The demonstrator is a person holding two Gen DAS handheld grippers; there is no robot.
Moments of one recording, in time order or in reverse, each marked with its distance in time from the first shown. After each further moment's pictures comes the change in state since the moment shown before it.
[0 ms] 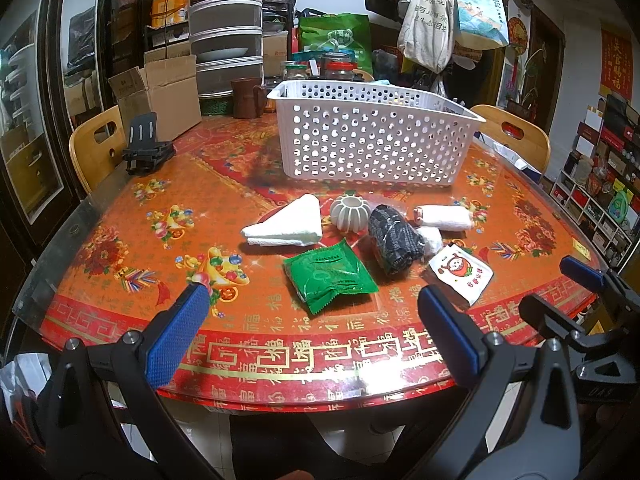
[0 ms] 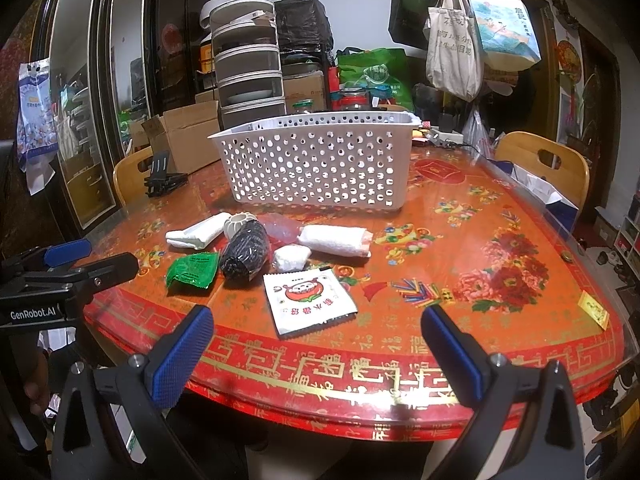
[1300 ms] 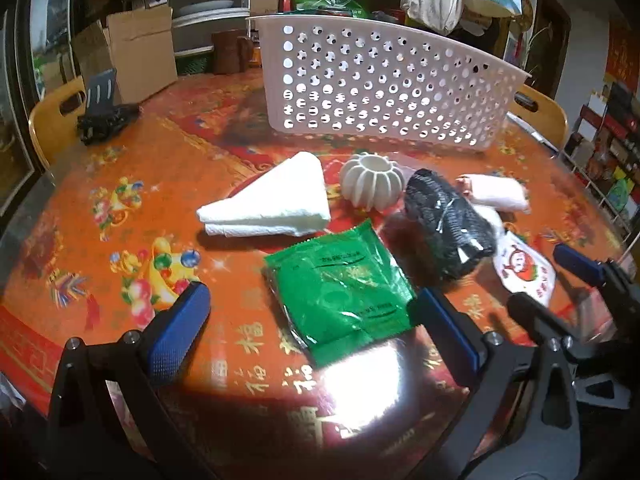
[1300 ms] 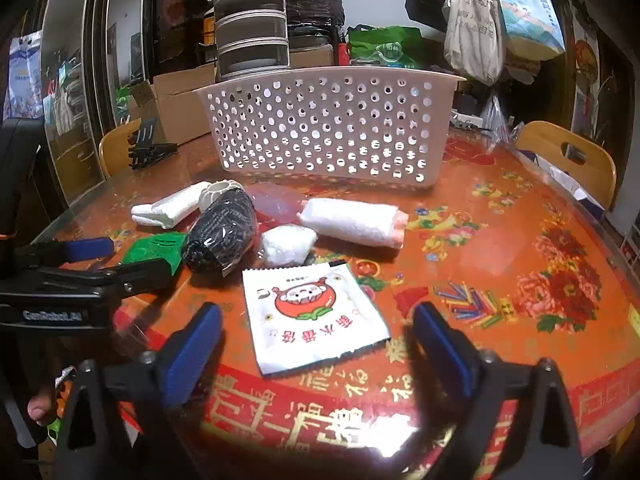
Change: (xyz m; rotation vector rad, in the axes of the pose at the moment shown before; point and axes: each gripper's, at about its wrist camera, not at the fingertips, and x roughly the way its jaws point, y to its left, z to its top) left arm 0.120 0.007 0.002 0.004 0.134 -0.032; right arm 0.084 0.007 -0.002 -0.053 0.074 -0.007
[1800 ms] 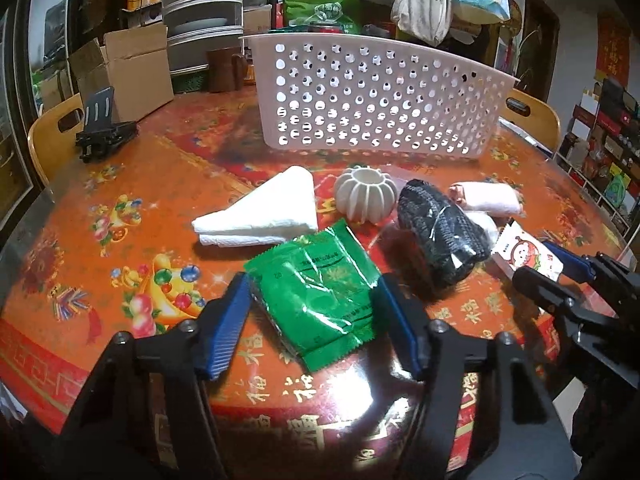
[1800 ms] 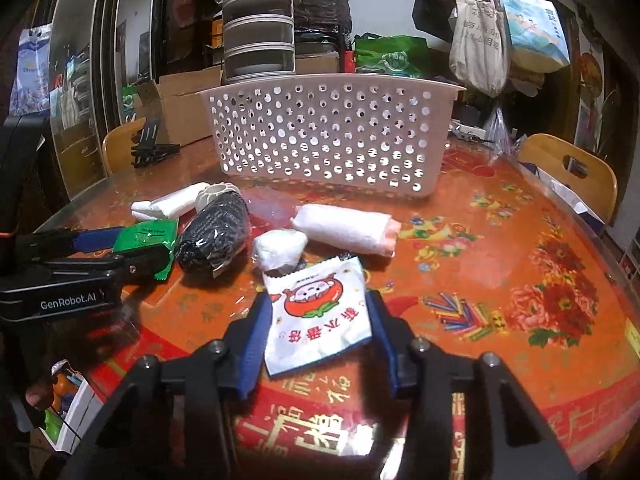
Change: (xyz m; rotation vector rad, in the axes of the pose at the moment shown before) left arm -0.007 0.001 -0.005 0.025 -0.061 -0.016; right arm -0.002 -0.005 -0.001 -0.028 -0.028 0.009
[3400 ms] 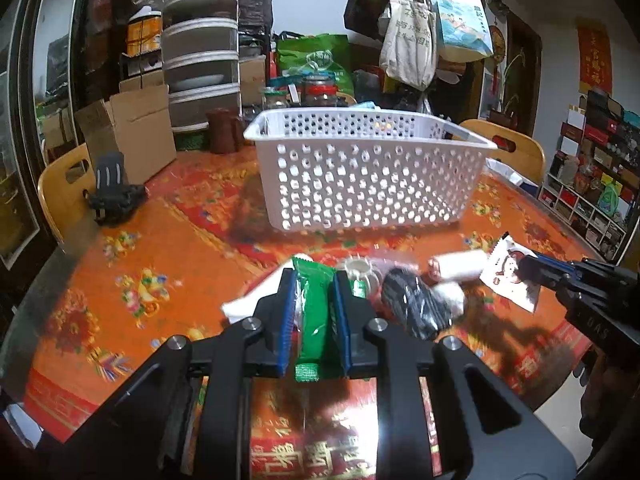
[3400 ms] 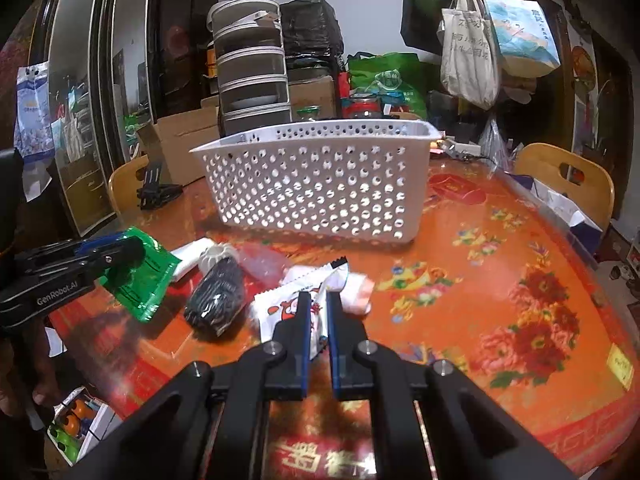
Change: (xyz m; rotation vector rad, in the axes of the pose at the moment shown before) left arm -0.057 -0.001 0.042 0.038 -0.168 -0.006; right arm -0.029 -0.026 0.038 0.052 -0.075 0.035
